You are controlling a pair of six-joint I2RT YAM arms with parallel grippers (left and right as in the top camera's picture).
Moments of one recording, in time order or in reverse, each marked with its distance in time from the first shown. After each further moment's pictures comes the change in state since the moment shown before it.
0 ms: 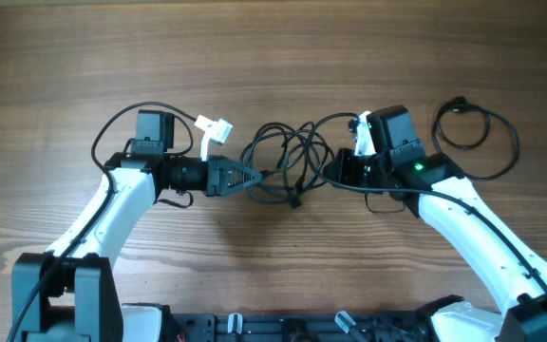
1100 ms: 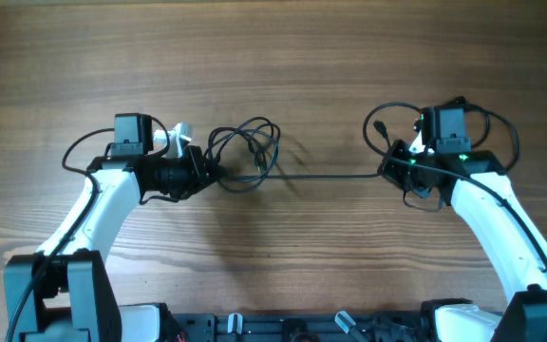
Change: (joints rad) left arm 0.122 0.008 -0.015 -0.012 -0.457 -0.498; right arm -0.280 0.000 -0.026 -0.119 0.126 0.050
